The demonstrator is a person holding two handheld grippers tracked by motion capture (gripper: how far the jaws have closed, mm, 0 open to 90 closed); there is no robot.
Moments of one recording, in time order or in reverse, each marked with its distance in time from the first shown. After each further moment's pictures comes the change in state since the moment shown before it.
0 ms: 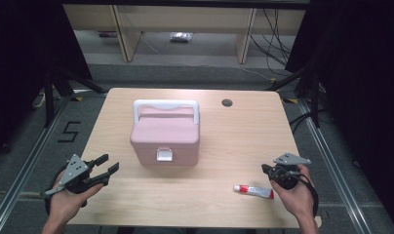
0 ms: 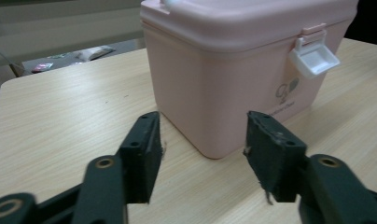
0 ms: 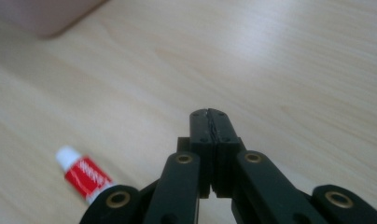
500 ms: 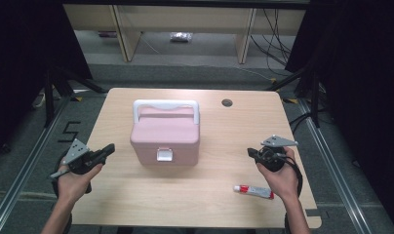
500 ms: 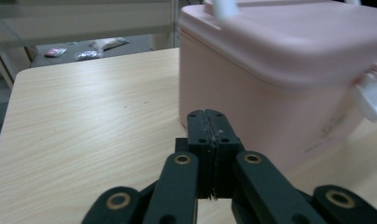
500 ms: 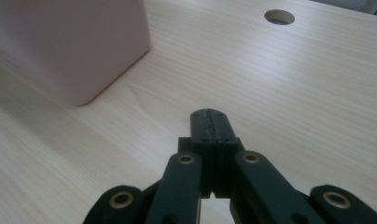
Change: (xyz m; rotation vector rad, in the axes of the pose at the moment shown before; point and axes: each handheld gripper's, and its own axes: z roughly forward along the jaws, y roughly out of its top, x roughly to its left) left arm 0.028 0.018 0.031 0.007 0.060 -0.109; right arm 0.014 0.053 0.022 -0.075 0.072 0.053
